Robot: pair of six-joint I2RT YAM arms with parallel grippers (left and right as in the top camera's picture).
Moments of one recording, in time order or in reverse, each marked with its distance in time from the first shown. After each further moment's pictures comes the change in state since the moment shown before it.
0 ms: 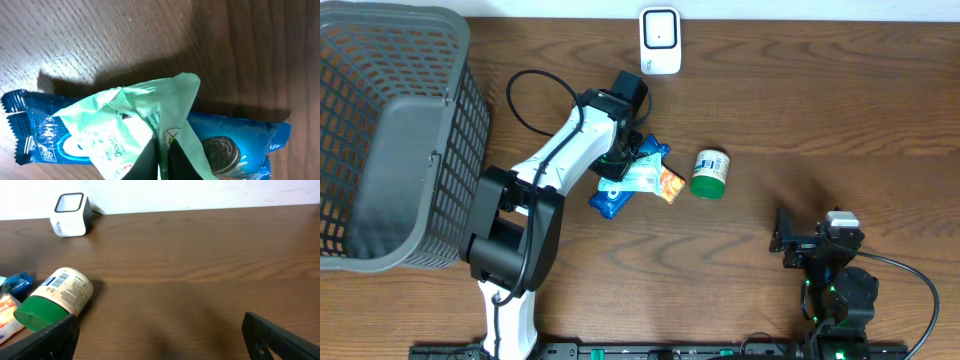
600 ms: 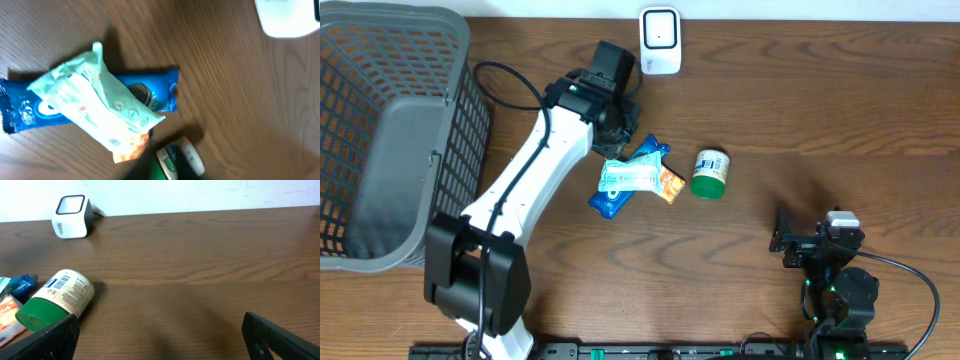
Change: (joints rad) left arm 0.008 -0.214 0.039 0.045 0.022 0.116; right arm 0.000 0.000 0.000 0.009 -0.003 0.002
